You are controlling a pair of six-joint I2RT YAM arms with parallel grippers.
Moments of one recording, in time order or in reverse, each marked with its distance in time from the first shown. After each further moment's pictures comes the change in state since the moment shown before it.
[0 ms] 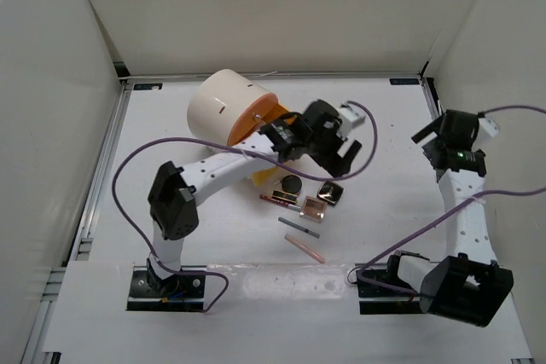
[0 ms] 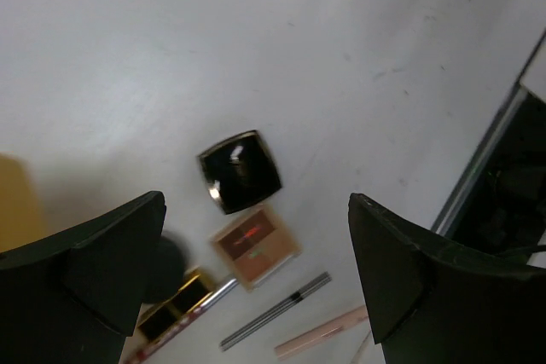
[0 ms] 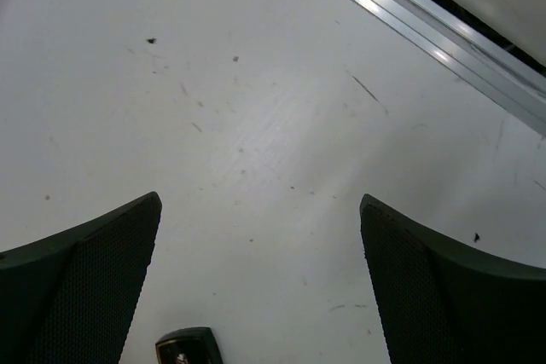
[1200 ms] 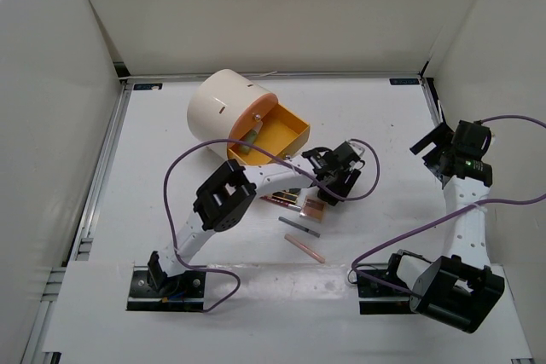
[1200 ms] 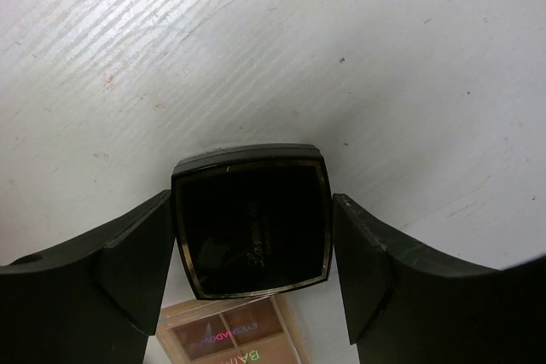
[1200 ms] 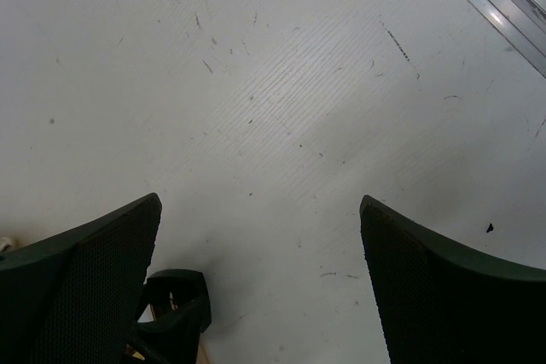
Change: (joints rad) left arm -0.110 0.405 0.026 0.045 -0.242 -0.247; right arm -0.195 -0.052 -0.093 -0.032 -0.327 -0.124
